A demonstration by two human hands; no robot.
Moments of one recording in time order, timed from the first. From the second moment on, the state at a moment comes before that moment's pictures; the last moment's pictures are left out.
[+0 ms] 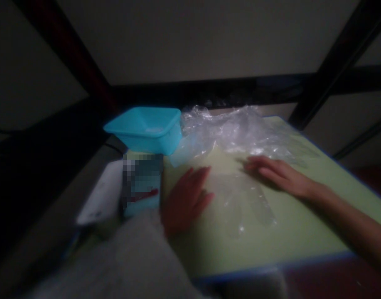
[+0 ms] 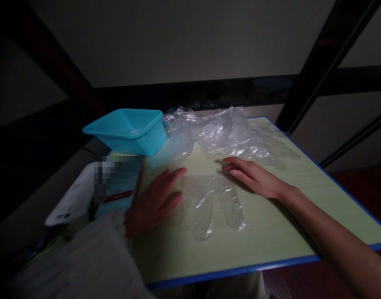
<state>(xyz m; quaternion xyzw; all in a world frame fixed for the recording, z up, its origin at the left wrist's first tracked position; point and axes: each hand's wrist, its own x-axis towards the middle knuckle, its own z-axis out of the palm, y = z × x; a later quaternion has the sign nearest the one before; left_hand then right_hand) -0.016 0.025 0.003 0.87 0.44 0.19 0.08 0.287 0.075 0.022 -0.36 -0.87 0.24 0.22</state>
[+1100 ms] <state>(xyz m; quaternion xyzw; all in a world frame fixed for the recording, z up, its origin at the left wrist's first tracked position) -0.013 0.028 0.003 0.88 0.42 0.18 0.08 0.269 0.053 0.033 -0.22 -0.80 0.54 0.15</state>
